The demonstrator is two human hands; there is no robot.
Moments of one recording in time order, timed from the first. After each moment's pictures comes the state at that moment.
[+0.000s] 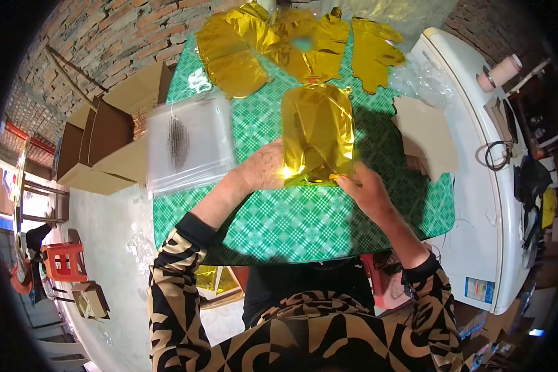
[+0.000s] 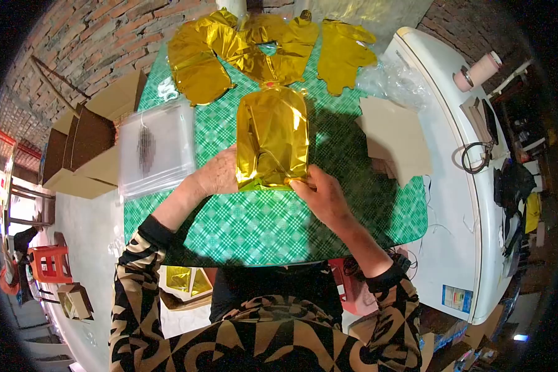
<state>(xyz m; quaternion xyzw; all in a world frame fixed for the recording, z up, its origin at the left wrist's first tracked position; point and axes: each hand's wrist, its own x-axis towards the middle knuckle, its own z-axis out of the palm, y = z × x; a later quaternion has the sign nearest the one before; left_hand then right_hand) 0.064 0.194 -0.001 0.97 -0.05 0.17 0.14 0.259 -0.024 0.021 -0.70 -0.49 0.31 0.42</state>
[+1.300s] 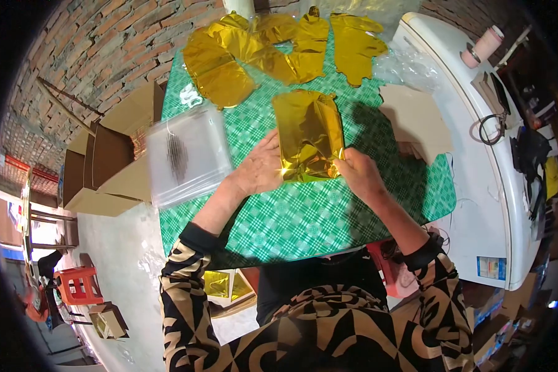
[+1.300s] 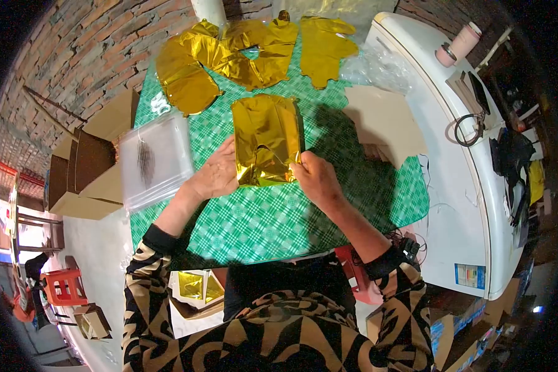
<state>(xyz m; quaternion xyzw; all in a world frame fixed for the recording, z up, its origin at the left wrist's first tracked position) 0.059 0.187 0.025 0.97 -0.04 0.20 0.10 0.264 -0.010 0.004 -0.76 -0.47 0.18 0.41</state>
